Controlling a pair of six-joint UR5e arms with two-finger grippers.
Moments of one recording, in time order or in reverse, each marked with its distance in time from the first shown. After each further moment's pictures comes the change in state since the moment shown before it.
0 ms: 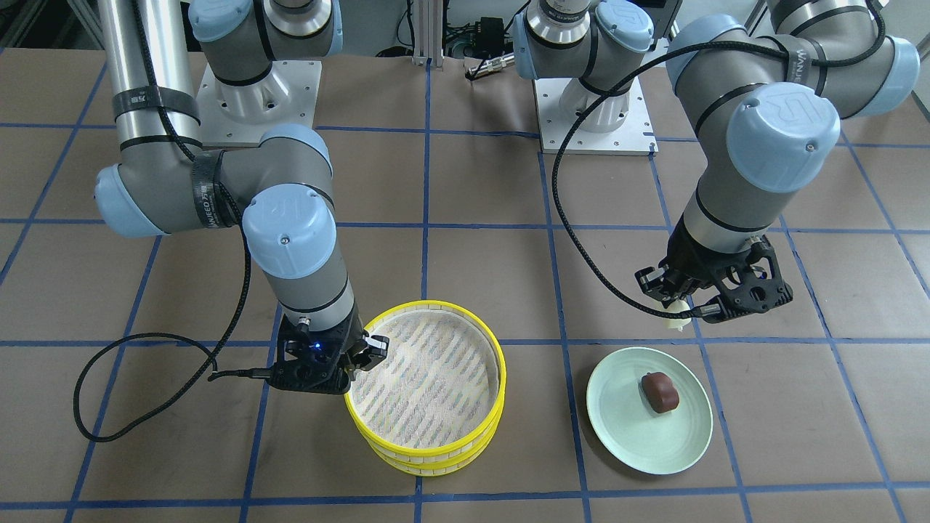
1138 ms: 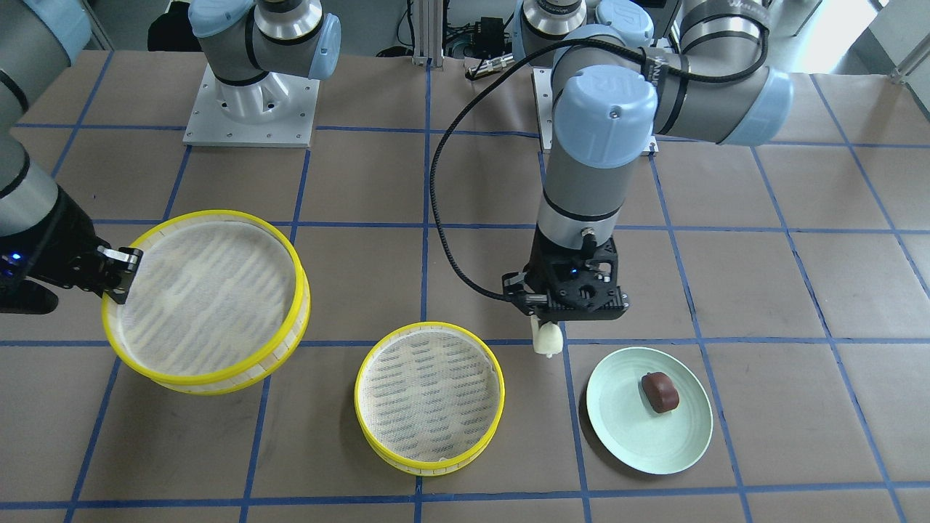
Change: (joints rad) left arm -0.248 -0.066 0.016 0.220 -0.067 -0.024; right arm -0.407 -0.280 -0.009 0.413 -0.028 -0.486
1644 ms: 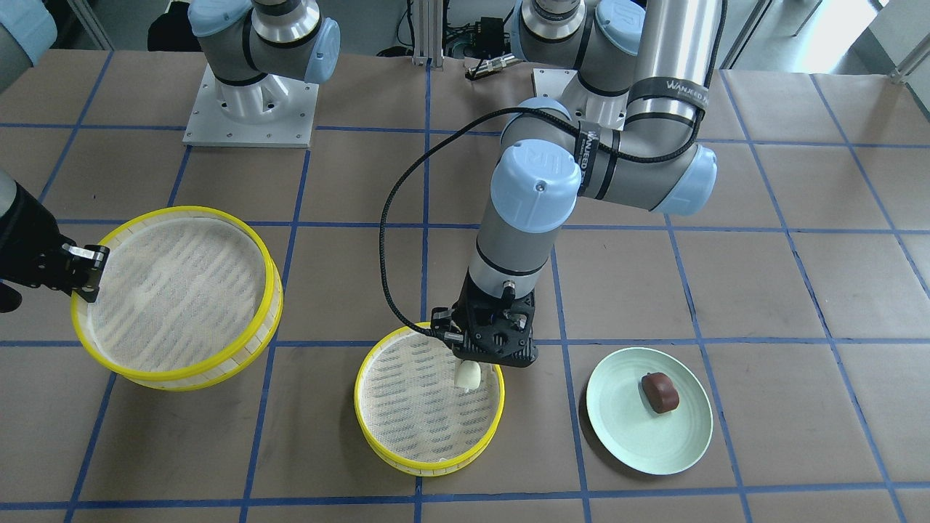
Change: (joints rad) left arm -0.072 -0.150 0.002 0.206 -0.154 0.013; right arm -0.059 -0.003 0.005 0.001 -0.005 -0.089
